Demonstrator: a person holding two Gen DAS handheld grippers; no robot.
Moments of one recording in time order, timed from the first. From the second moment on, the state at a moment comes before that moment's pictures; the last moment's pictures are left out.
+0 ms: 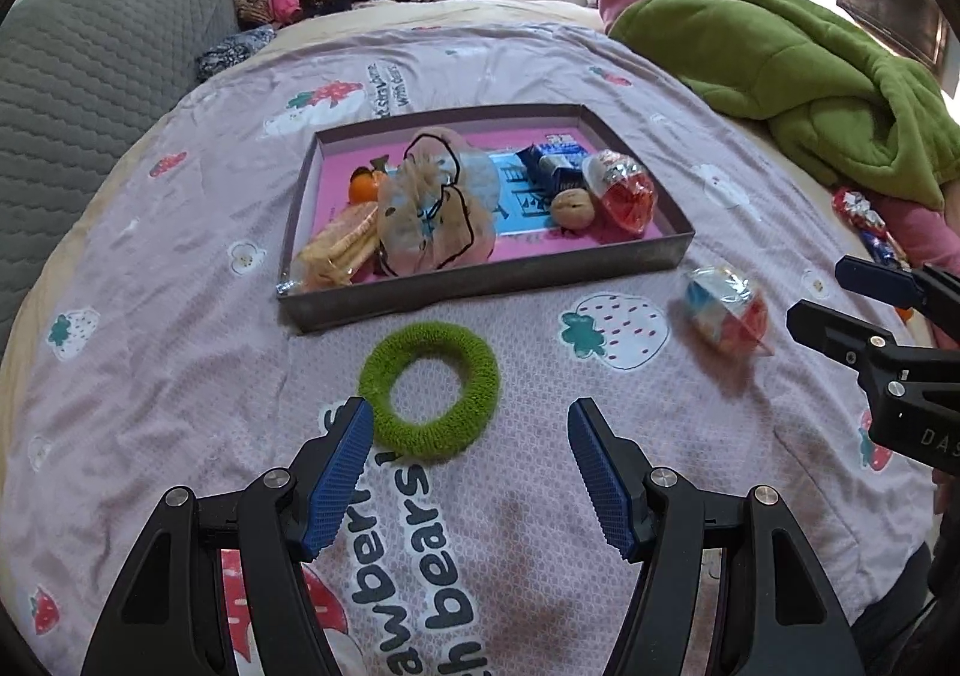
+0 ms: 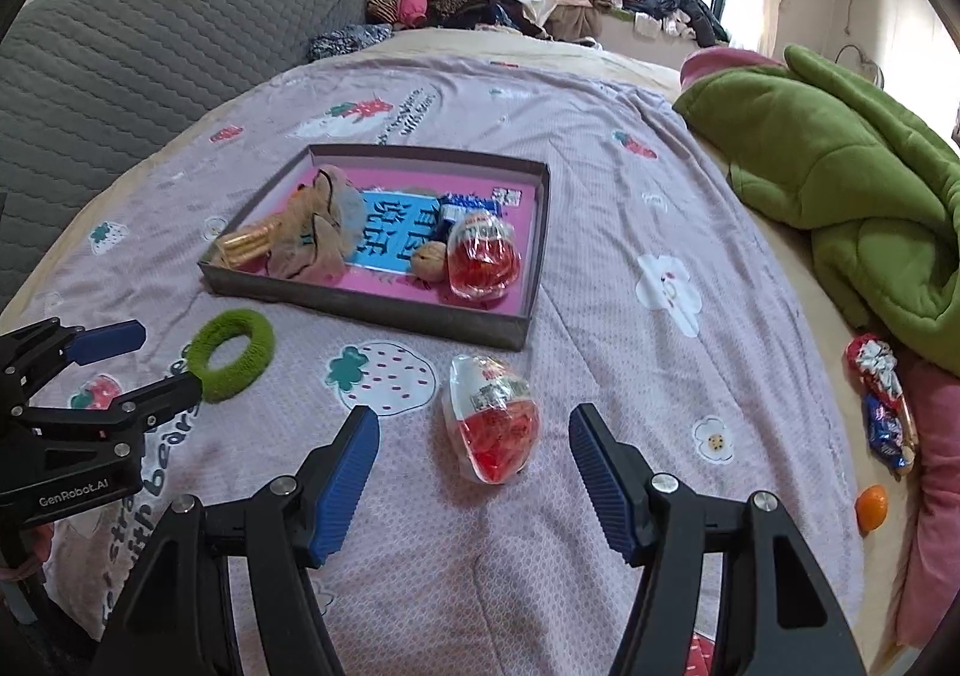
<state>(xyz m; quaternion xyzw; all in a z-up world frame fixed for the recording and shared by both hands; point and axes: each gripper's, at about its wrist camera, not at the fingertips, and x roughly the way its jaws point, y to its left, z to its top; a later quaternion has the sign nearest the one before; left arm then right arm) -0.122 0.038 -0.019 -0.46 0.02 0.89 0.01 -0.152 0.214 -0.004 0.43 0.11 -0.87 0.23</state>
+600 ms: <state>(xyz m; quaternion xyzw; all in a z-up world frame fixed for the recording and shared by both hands) -0.156 0.033 -0.061 -0.49 0.02 0.87 0.00 -0.185 0.202 -0.039 0.46 0.12 -0.85 0.22</state>
